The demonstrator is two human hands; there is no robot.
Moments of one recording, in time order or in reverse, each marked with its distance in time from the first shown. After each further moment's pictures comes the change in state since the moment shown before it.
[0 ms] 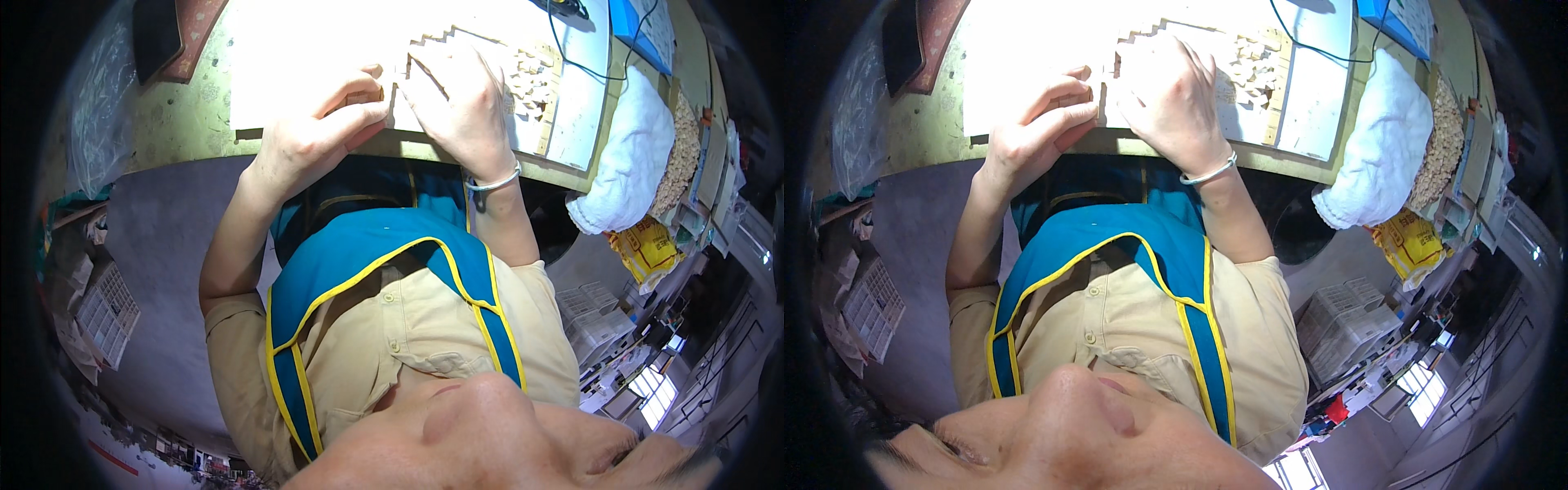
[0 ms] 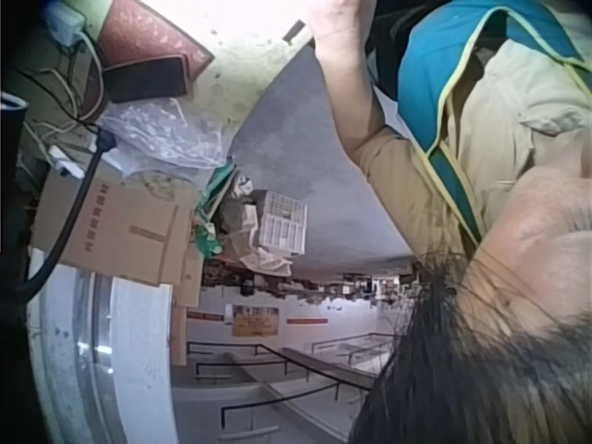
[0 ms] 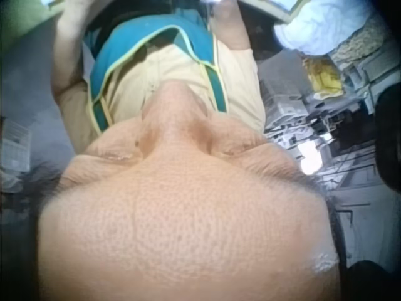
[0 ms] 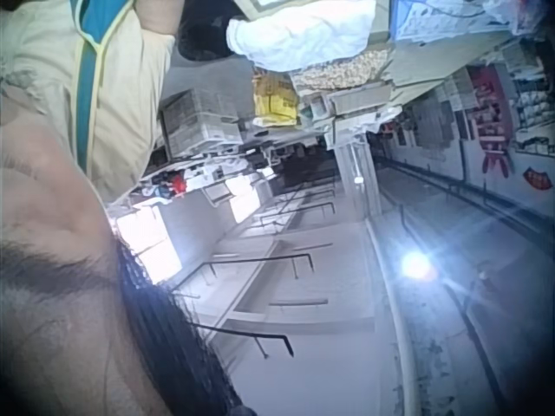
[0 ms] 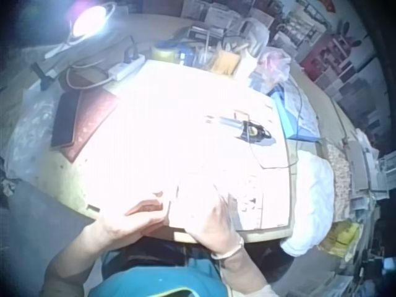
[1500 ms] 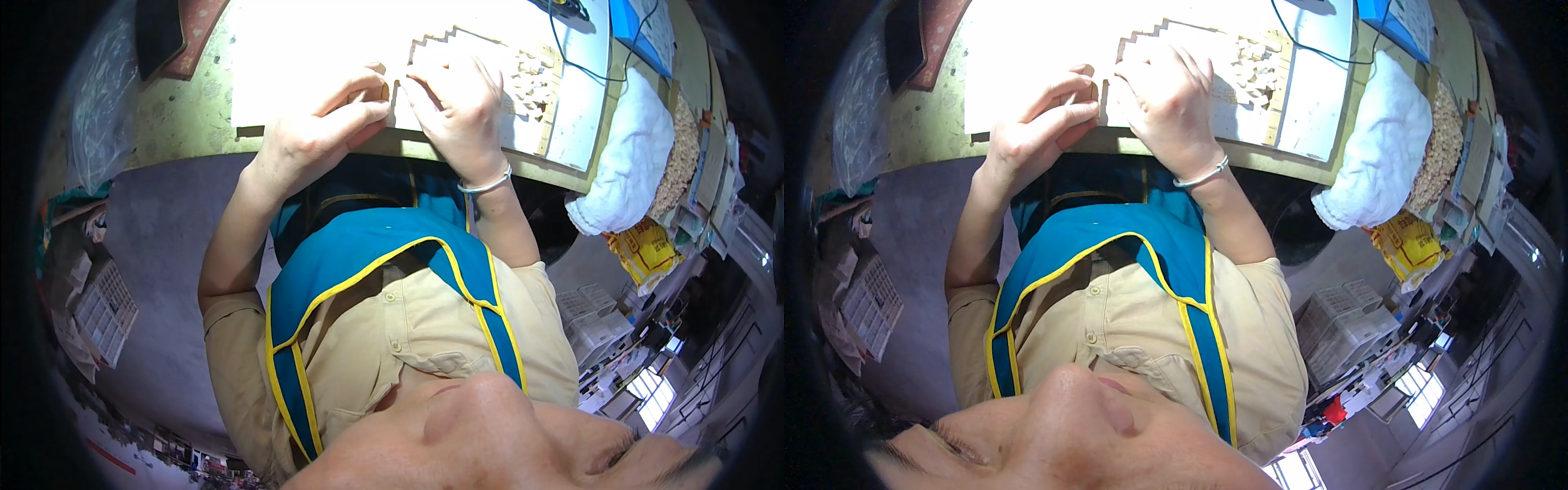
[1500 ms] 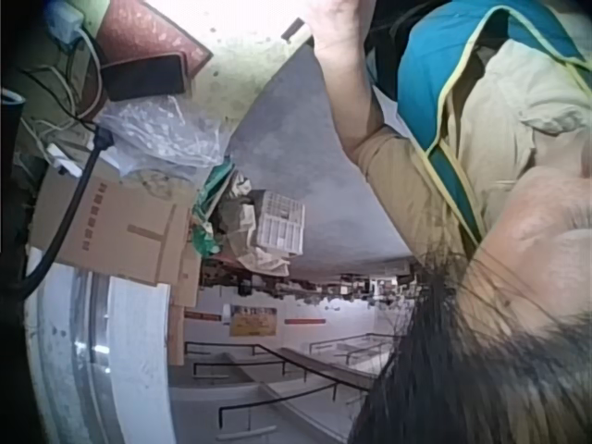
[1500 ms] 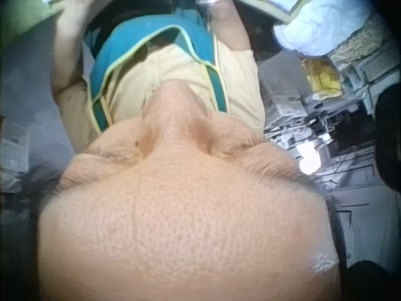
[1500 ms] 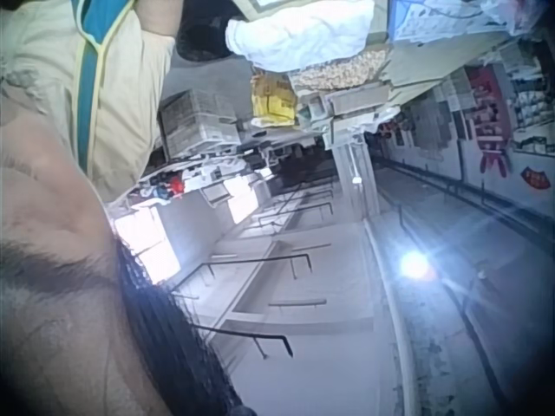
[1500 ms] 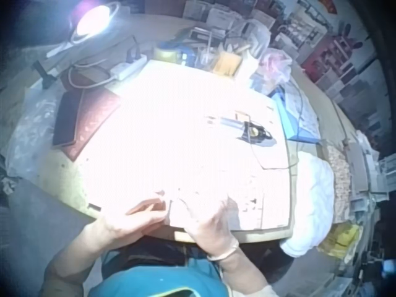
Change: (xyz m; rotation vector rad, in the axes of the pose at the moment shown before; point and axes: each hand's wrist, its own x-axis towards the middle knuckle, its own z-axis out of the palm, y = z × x) left_hand 0.002 0.001 0.000 -0.017 0.017 0.008; right_hand -0.013 -0.005 0.012 0.061 0.080 0.003
